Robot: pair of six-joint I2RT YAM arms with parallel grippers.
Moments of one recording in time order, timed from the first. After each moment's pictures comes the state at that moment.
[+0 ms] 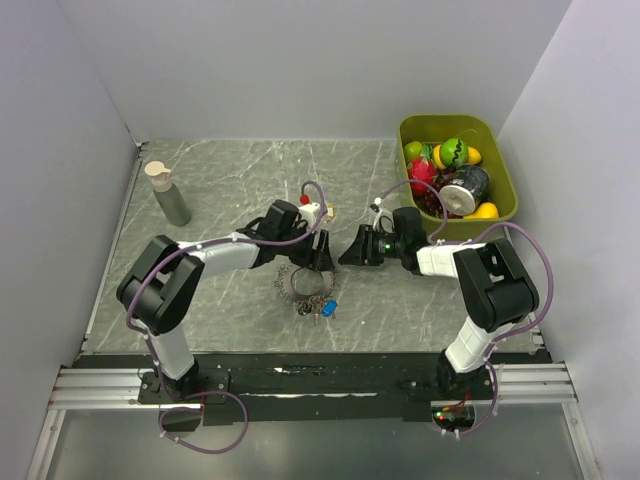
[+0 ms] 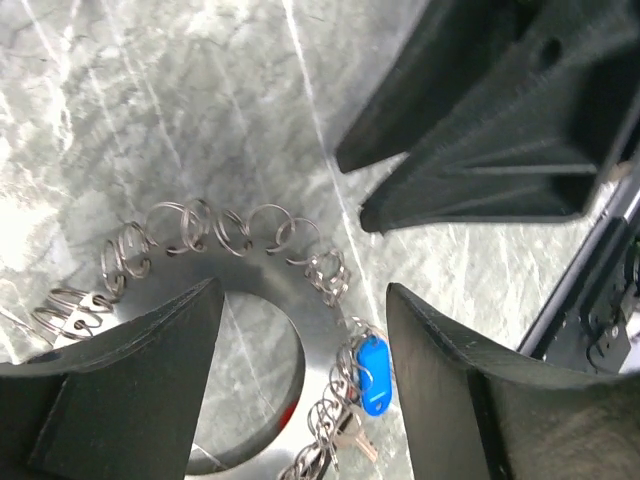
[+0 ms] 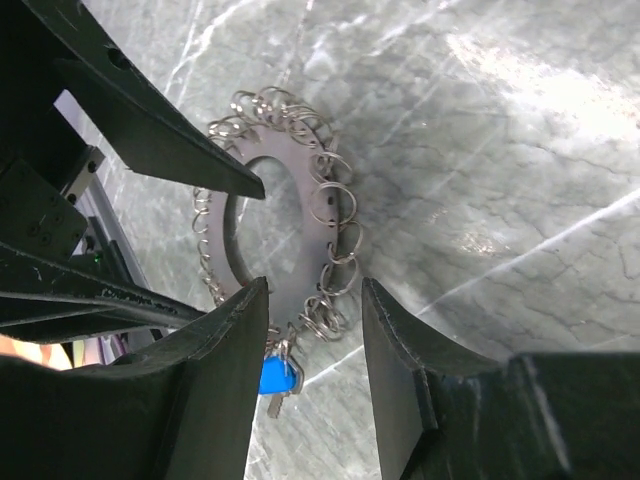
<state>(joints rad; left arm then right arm) -0.63 1.76 1.00 0.04 0.47 -0.32 0.29 1.69 0.71 0.32 -0.74 0.47</state>
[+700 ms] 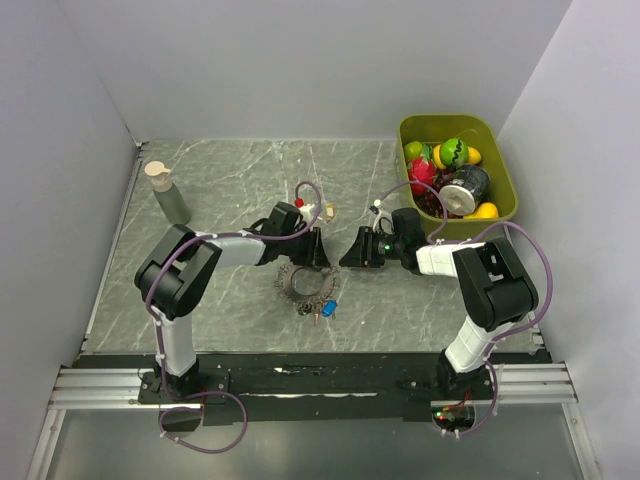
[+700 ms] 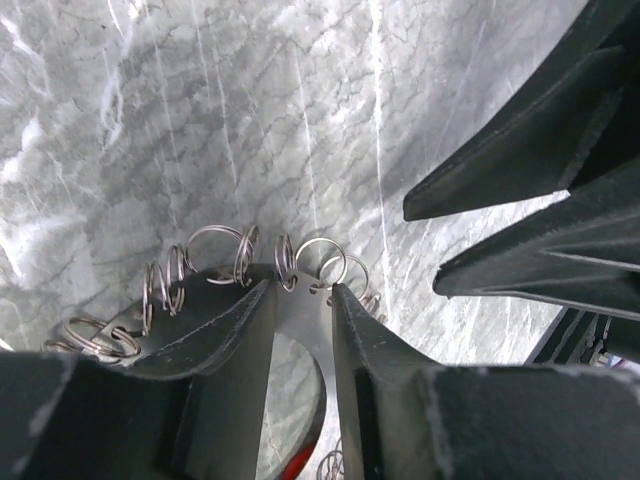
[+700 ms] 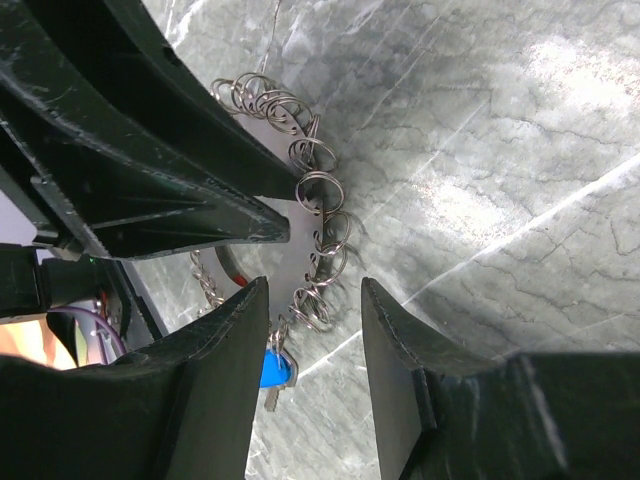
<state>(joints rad) -0.60 1.89 1.03 0.11 0.45 -0.49 0.29 1.70 0.72 0.27 -0.72 0.47</state>
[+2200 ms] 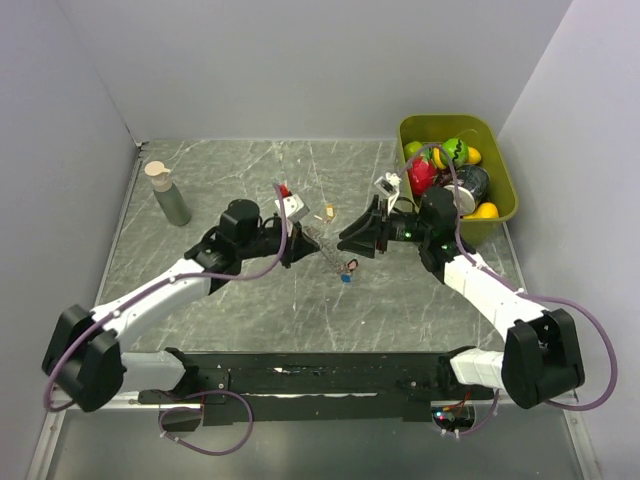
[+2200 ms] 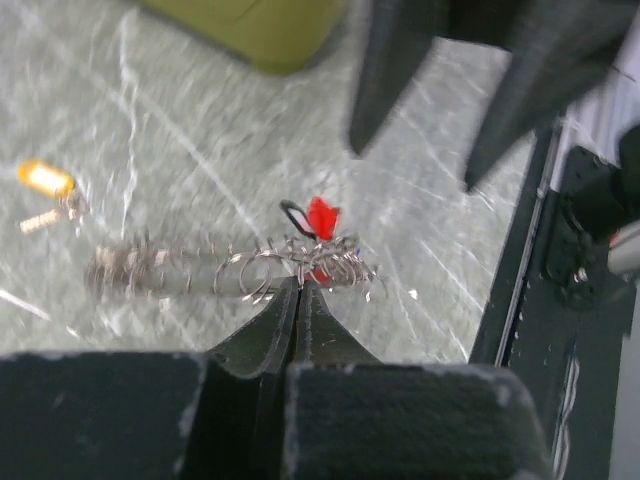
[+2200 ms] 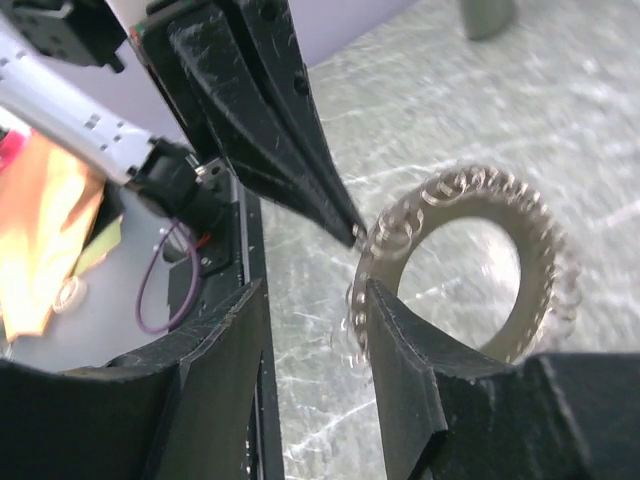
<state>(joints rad) -0.63 1.26 0.86 0.09 0.52 -0.06 0.31 1.24 0.76 0.36 -1.09 0.34</state>
